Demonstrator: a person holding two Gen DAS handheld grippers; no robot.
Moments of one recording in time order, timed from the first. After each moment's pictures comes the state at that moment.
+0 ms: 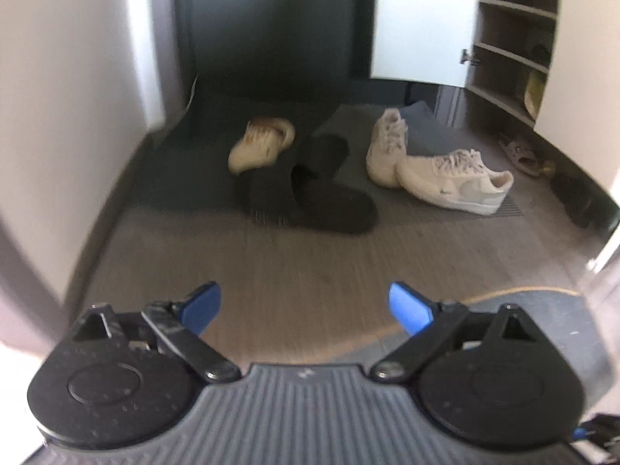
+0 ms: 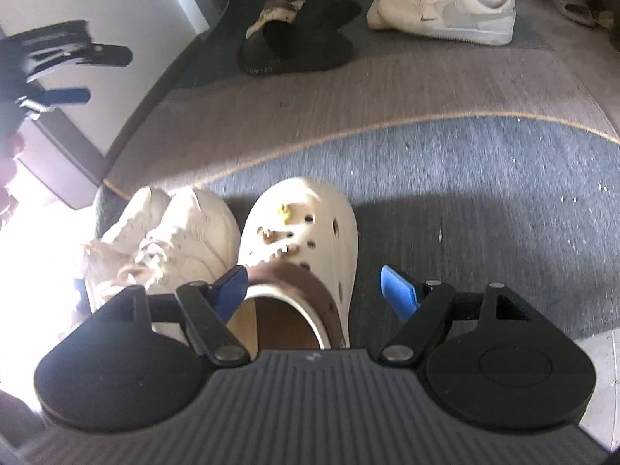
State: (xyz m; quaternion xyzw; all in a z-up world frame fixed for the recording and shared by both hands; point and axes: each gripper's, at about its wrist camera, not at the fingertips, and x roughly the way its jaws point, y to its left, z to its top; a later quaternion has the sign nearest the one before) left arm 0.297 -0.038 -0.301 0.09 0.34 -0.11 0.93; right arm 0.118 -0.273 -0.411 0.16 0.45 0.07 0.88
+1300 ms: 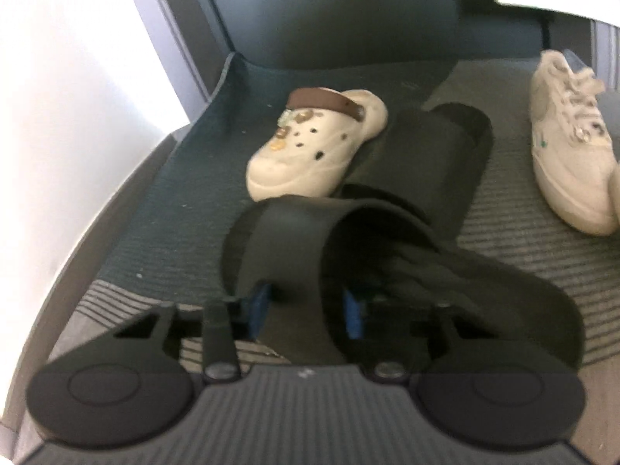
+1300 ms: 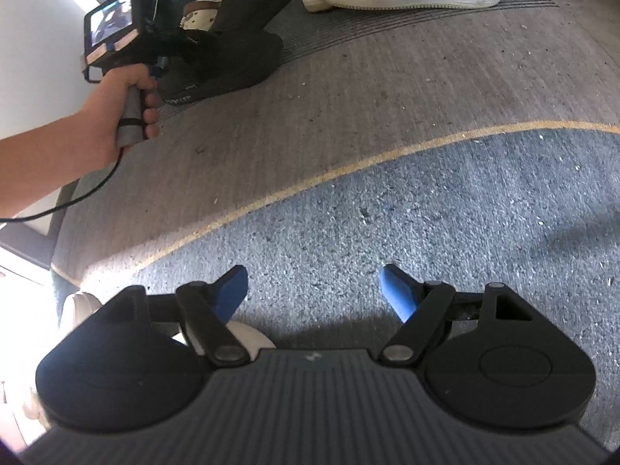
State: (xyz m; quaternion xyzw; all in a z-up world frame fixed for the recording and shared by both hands) left arm 0.604 -0.133 -0.478 0.13 0.37 0.09 0.91; right arm 0.253 -0.337 -0.476 0.24 0.49 0.03 0.84
